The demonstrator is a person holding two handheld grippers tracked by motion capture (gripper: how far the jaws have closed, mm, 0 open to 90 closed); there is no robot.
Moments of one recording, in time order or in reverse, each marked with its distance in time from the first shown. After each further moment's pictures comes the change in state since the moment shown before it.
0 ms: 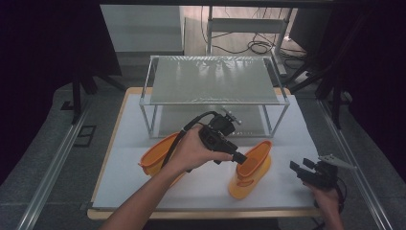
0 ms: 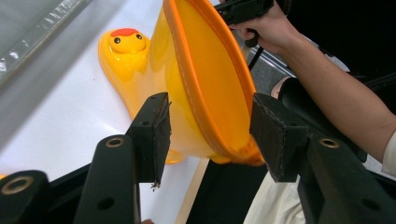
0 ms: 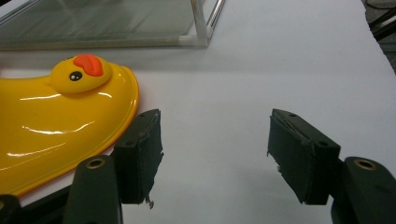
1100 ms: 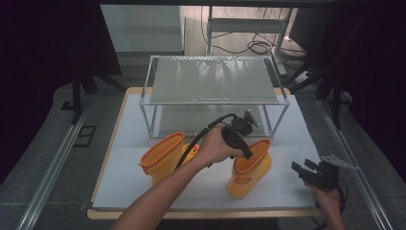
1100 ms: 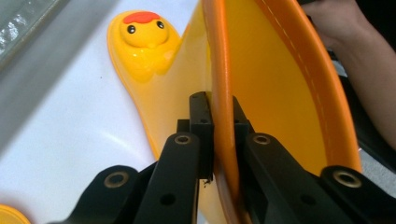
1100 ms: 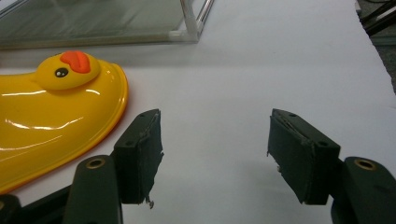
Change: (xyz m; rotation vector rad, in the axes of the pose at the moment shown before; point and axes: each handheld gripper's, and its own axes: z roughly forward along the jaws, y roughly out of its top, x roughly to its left) left arm 0.023 0.029 0.061 0.124 0.055 -0.054; right arm -0.006 -0.003 0.000 0.009 -0.011 0.023
